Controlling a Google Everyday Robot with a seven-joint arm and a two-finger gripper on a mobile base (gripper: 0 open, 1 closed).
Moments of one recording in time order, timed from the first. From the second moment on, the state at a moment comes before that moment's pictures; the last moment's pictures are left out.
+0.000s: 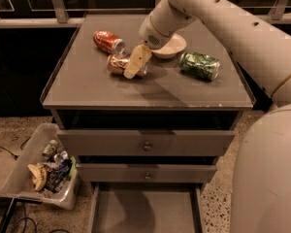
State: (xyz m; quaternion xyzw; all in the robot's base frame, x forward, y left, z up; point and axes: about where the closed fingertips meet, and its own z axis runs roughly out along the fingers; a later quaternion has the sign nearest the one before) arm 0.717 0.010 0.879 -0.59 0.73 0.11 0.32
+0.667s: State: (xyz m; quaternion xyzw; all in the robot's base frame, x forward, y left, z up) arm 0.711 0.017 0.861 -0.56 0.76 0.14 0.31
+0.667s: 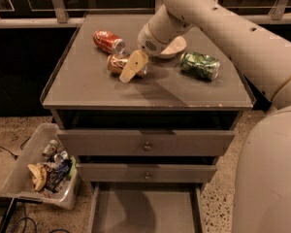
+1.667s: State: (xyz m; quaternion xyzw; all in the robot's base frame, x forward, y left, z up) arm 0.709 0.020 0.856 -0.55 0.76 0.14 0.30
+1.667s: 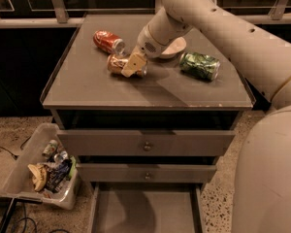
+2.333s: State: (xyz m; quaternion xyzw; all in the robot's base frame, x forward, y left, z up) arm 0.709 0.020 0.856 -0.55 0.76 0.14 0.30
